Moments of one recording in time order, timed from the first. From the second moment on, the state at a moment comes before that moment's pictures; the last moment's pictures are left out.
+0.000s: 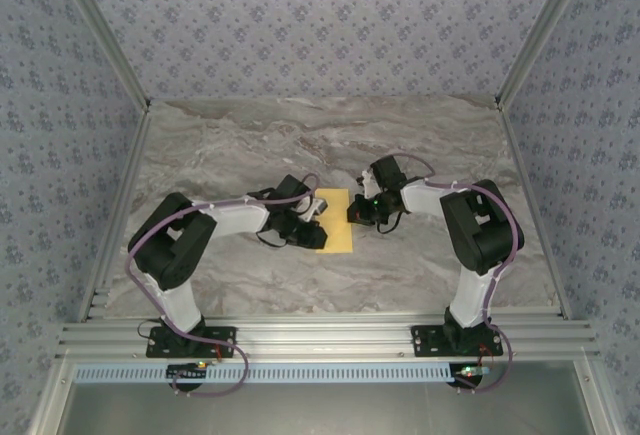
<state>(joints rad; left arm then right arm) -0.70 1.79 0.96 -0.31 0.51 -0.39 0.41 1.84 0.97 -0.27 -0.54 0.44</state>
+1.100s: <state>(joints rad) -0.73 1.93 1.13 -0.37 0.55 -0.32 0.41 1.84 0.98 -0.30 -0.53 0.41</state>
